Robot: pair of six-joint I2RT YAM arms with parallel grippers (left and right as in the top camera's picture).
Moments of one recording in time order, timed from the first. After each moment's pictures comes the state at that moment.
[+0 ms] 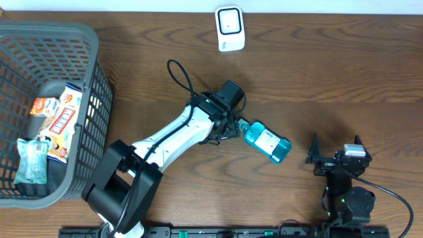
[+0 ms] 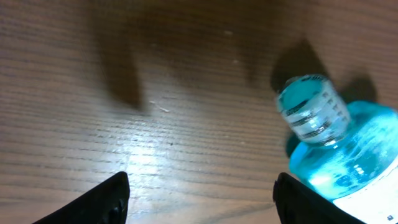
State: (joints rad) left arm -0.68 1.84 1.25 -0.77 0.06 -0.84; right arm -0.07 0.02 0.01 -0.07 0.02 -0.03
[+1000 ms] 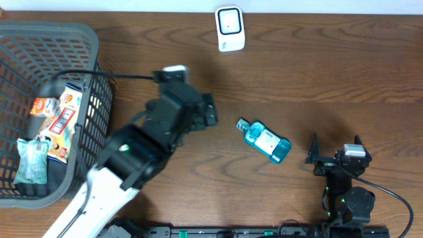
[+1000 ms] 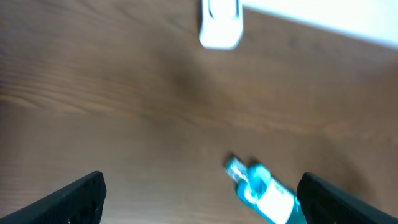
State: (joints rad) left arm -0.65 1.18 1.27 -0.83 -0.27 -0.66; right arm -0.07 0.02 0.01 -0.07 0.02 -0.03
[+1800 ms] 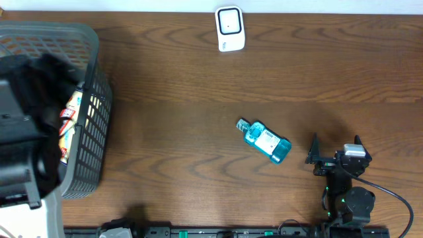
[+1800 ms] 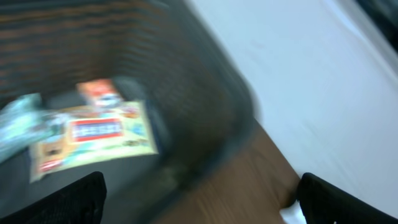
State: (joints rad) left arm 0.17 1.14 1.65 -1.13 -0.25 -0.80; right arm -0.07 0.02 0.01 -0.07 0.02 -0.03
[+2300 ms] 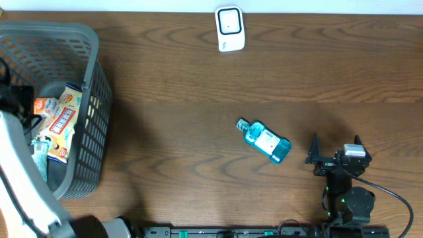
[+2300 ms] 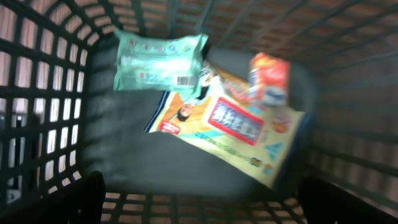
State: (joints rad) left arm 0.55 1.50 1.65 -1.36 -0.25 -1.09; right arm -0.07 0.02 0.01 -0.07 0.02 -0.03
